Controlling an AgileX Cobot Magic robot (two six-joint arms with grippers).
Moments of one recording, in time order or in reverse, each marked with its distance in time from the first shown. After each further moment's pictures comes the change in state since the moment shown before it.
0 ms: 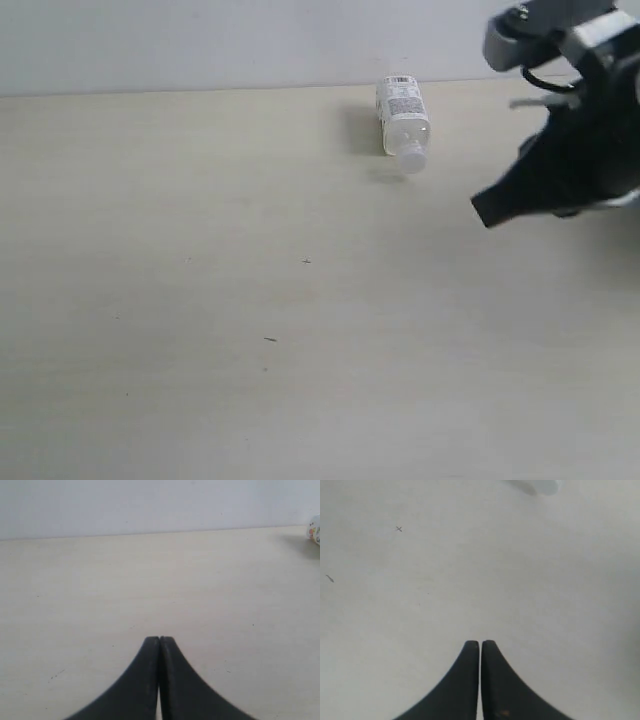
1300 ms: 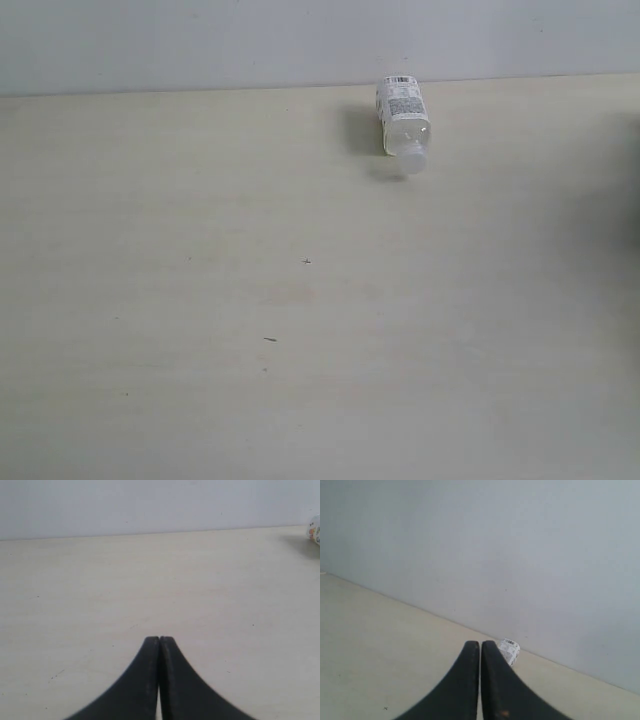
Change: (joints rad) left arm 0.000 0.000 0.000 0.000 0.000 0.000; right arm 0.000 -1.019 0.473 -0.051 -0.440 -0.074
